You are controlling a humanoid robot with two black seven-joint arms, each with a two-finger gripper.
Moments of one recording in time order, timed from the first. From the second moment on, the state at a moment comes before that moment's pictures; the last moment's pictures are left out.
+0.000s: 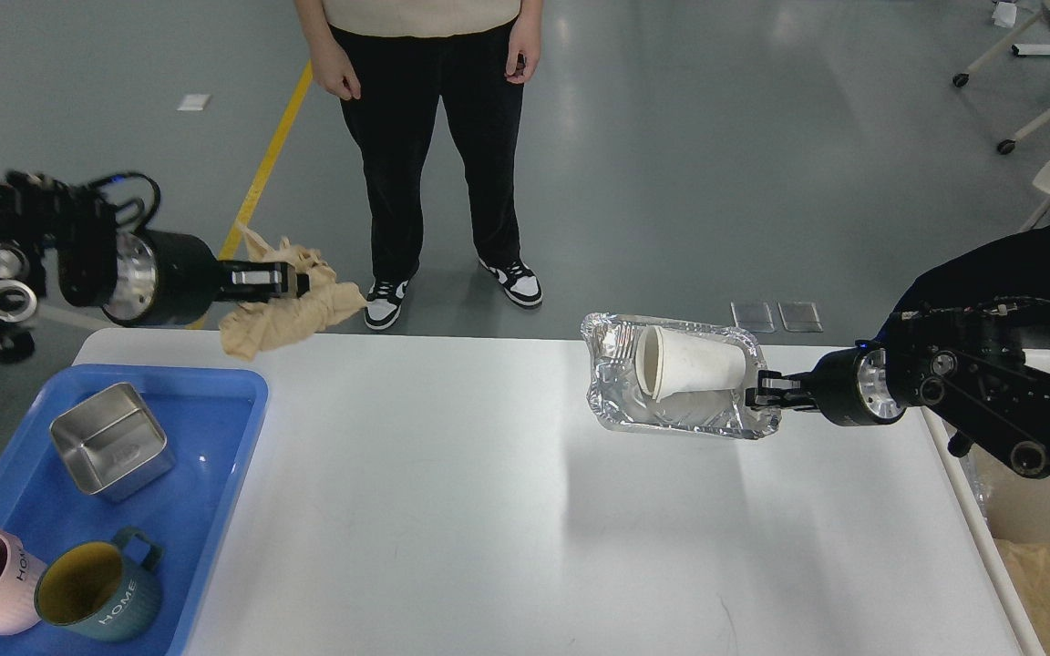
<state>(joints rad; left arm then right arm) -1.00 0.81 -0.65 -1.41 1.17 -0.78 0.30 0.84 -0.53 0.42 0.93 -1.32 0.60 0.07</state>
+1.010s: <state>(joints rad) -1.43 0.33 -0.61 -1.17 1.09 -0.88 0.42 0.85 -0.54 0.42 0.97 -1.32 0.60 0.07</state>
